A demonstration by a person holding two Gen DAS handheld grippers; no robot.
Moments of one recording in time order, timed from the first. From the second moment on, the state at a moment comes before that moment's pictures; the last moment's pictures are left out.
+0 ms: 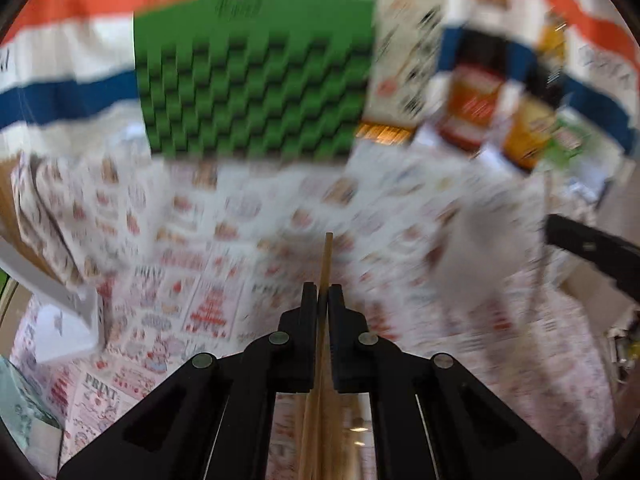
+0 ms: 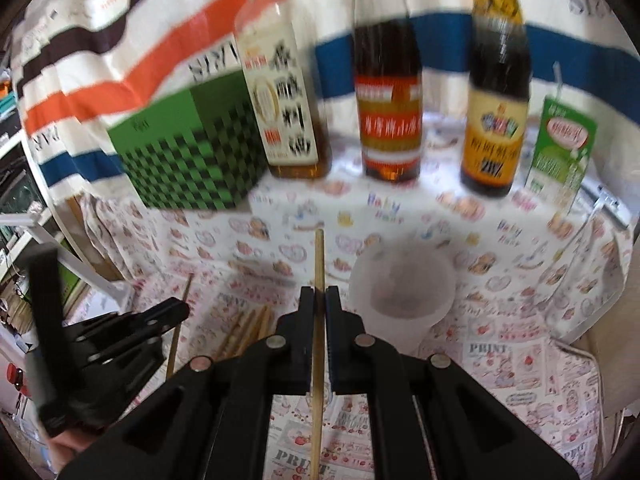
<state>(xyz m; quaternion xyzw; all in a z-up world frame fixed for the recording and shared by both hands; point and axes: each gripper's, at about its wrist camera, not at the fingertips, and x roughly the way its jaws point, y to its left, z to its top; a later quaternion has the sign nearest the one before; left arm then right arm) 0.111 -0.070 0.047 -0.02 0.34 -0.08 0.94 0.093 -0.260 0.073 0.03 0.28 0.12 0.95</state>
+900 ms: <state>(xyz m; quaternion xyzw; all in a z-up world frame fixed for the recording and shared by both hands) 0.115 -0.152 0.193 -0.06 0.11 -0.24 0.96 0.035 -0.379 0.106 0.22 -0.05 0.06 0.97</state>
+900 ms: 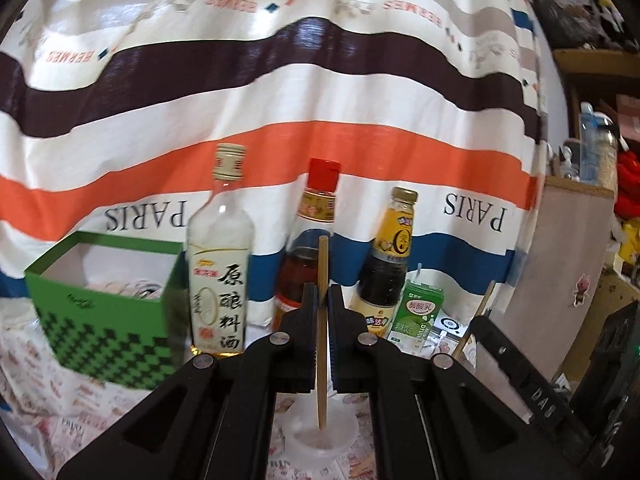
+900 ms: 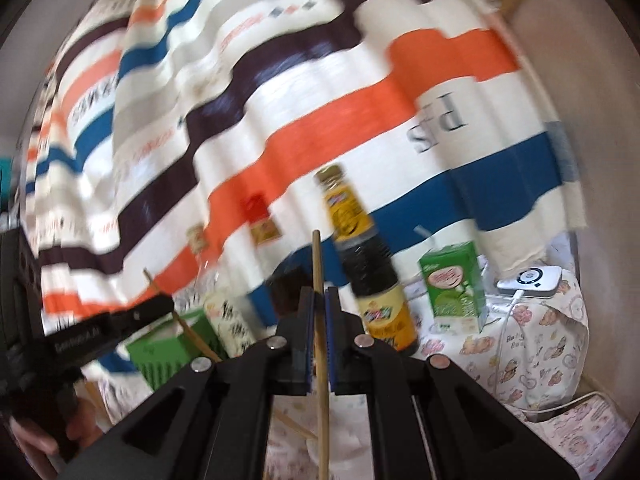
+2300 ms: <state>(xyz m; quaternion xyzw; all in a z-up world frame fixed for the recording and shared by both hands) 0.065 -0.062 0.088 -0.03 0.13 -0.08 0.99 0.105 -0.410 0.061 0.30 0.07 0.06 0.95</state>
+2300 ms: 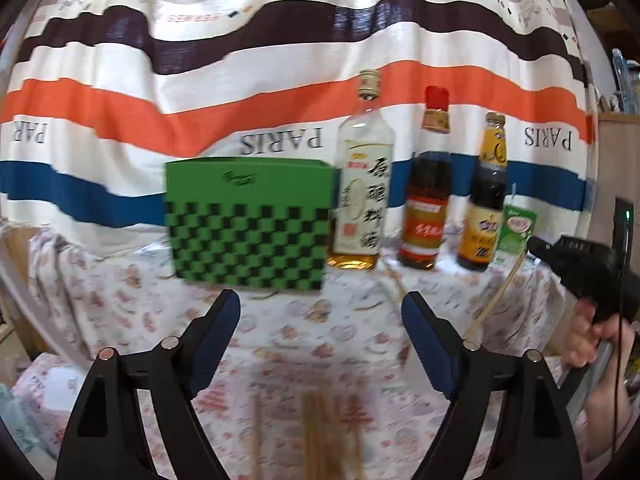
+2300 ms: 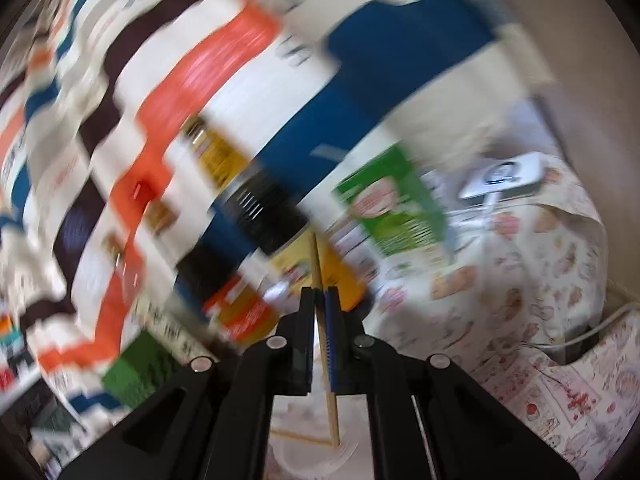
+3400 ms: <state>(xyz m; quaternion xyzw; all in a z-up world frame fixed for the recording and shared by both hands) 0.091 0.002 0.035 -0.09 0.19 0.02 0.98 0.069 -0.284 0.102 0.08 0.16 0.11 0.98</state>
